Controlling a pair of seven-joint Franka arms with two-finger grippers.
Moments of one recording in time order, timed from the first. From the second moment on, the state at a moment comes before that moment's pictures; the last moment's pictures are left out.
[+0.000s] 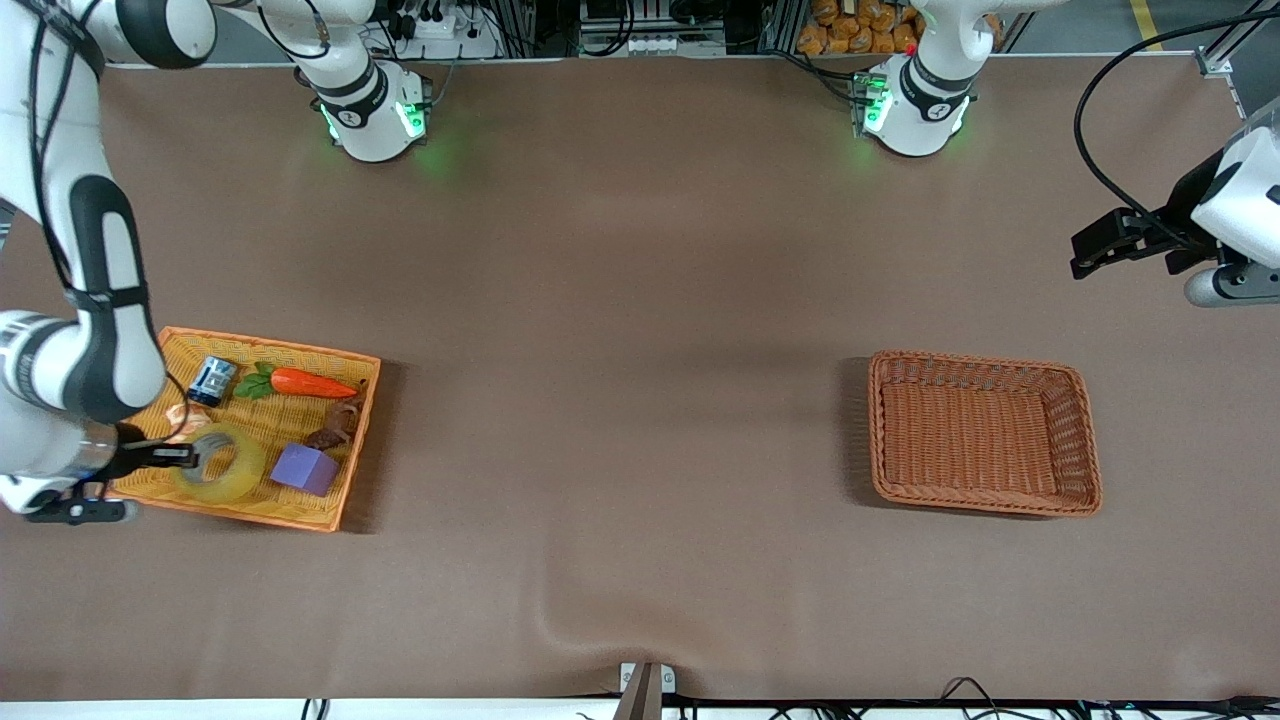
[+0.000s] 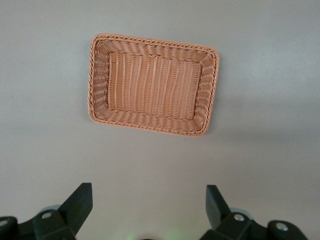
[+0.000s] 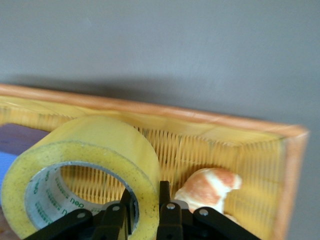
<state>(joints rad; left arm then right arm) 0.04 0.09 -0.15 -1.42 0.04 1.45 -0.15 -0.15 0.64 -0.10 -1.46 0.04 2.07 -0.28</state>
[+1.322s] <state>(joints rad) 0.04 0.09 -0.15 -1.42 0.04 1.45 -0.15 0.64 0.64 -0.05 -1.46 0.17 2.02 0.80</state>
